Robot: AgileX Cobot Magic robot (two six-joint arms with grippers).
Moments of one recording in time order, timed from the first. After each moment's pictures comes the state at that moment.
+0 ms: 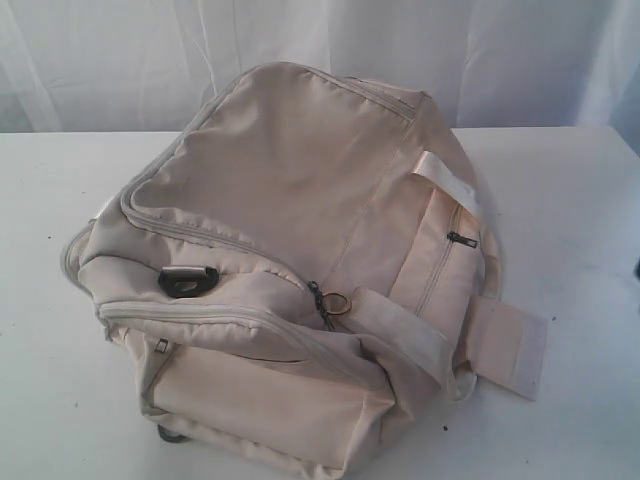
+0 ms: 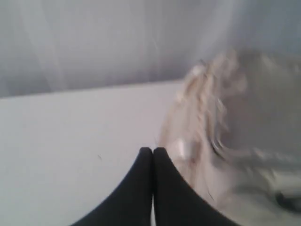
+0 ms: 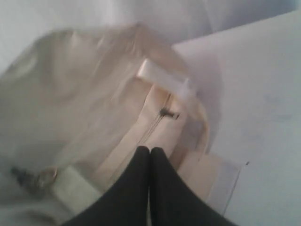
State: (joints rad) left arm -0.11 0.53 -0.74 -0.12 0.57 0.13; right arm 0.40 0.50 -0.38 0.12 0.33 0.25
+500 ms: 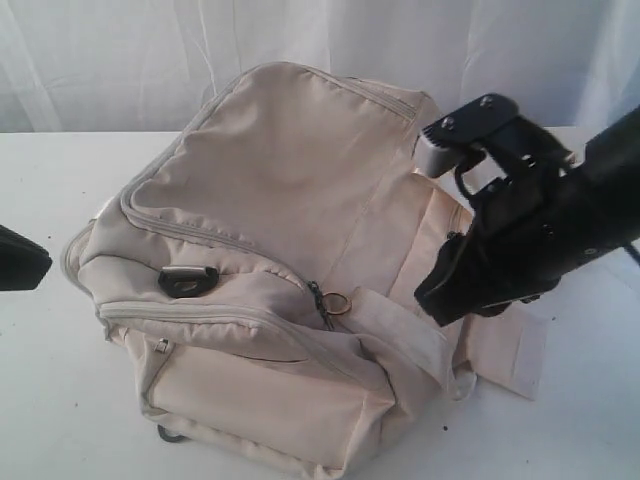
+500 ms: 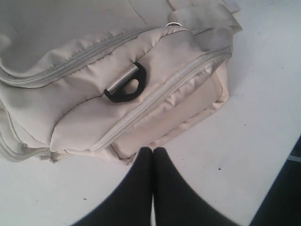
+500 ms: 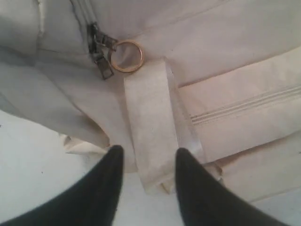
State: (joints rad) left arm -0.35 0.85 -0.92 -0.46 1.07 0.68; right arm 0.55 1.32 -0.94 0.40 0.86 -0.56
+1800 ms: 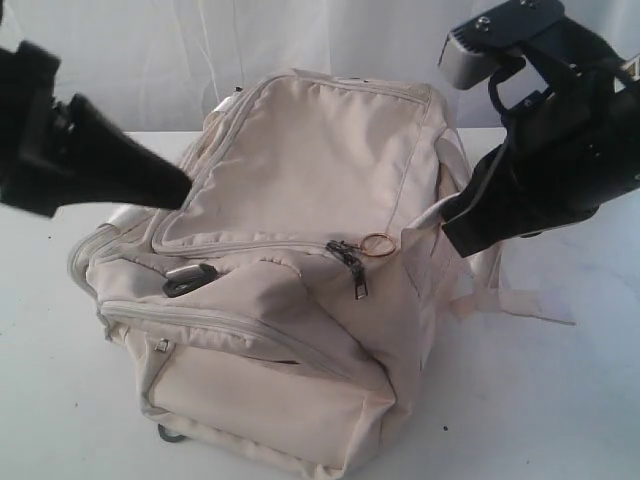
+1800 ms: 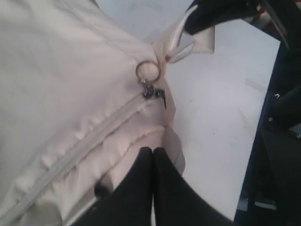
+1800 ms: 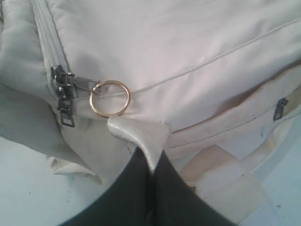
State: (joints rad) left arm -0.36 1.17 -1.11 -0.84 1.07 0.90; right arm 0.55 1.21 -1.07 0.30 0.92 -0.45
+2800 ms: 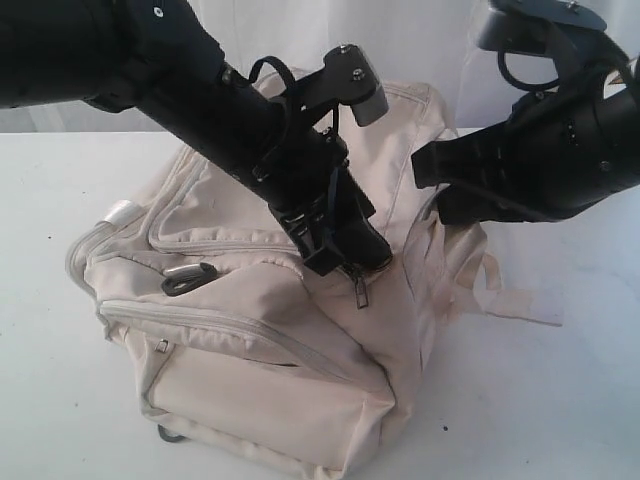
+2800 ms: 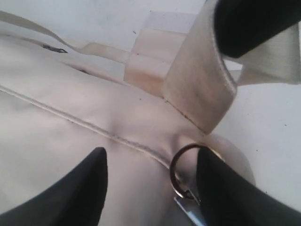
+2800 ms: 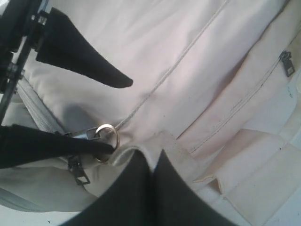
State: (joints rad) left arm -0.68 1.73 -1.44 -0.72 0.86 1.14; right arm 0.55 1.21 -1.04 0.31 0.82 0.01
